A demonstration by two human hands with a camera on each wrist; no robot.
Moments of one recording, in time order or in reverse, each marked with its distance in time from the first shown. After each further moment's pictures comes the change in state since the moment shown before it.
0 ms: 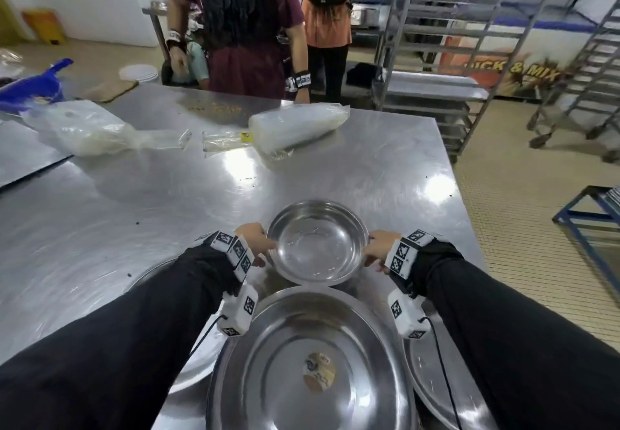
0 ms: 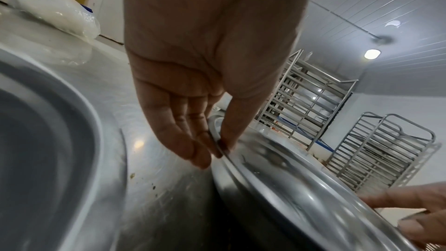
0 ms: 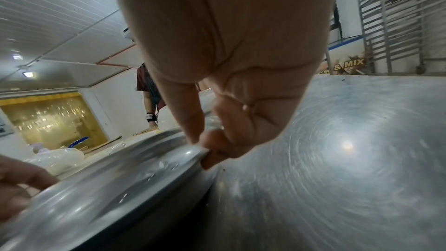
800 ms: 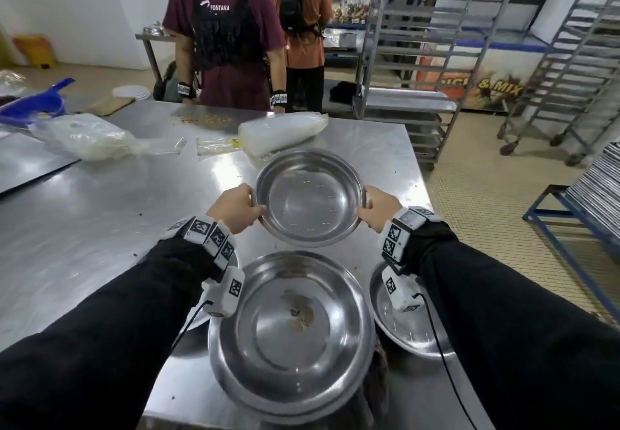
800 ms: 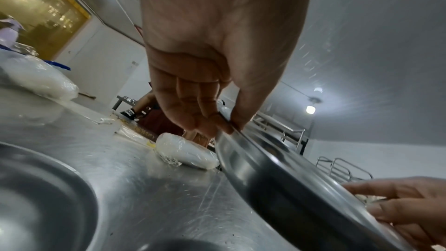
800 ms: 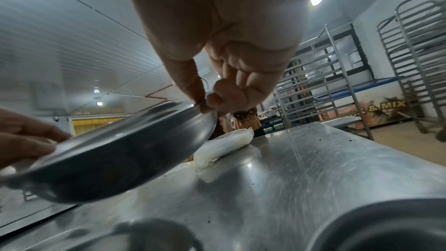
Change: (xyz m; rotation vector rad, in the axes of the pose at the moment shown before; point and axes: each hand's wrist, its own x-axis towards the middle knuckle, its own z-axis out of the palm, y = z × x) left_hand -0.107 0.014 -0.015 0.141 0.341 0.414; right_hand -0.122 0.018 -0.001 0.116 0.593 -0.322
